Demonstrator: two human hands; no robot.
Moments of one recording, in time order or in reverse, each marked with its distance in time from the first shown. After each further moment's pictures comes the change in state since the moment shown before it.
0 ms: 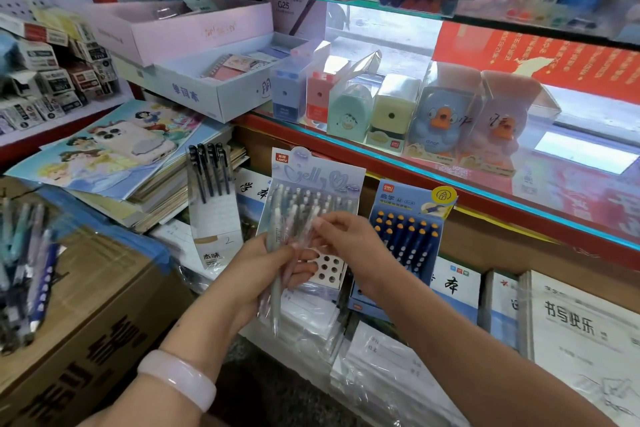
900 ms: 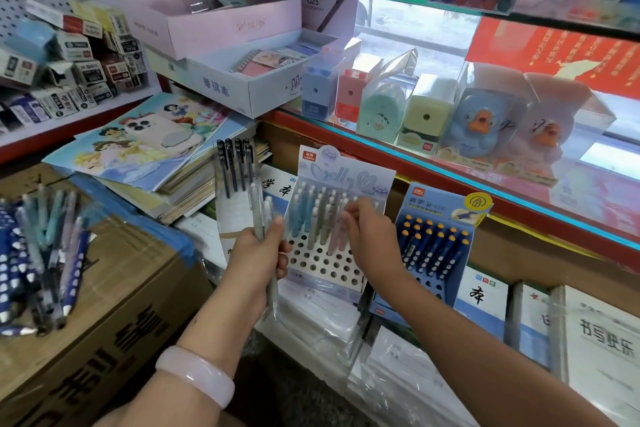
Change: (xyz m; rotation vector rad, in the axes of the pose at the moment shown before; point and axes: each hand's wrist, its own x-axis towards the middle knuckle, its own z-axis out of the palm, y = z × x) left_hand 0.009 0.003 -0.022 0.003 0.378 0.062; right_hand 0.043 0.035 0.005 -0.784 0.280 -0.377
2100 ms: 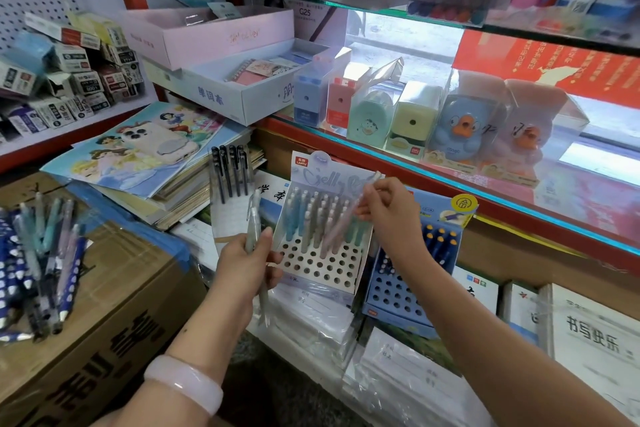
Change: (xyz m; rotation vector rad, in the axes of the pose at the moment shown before) left_hand -0.006 -0.006 -0.008 0.046 -0.004 0.038; right_hand 0.009 -0.011 -0.049 0.538 0.117 0.181
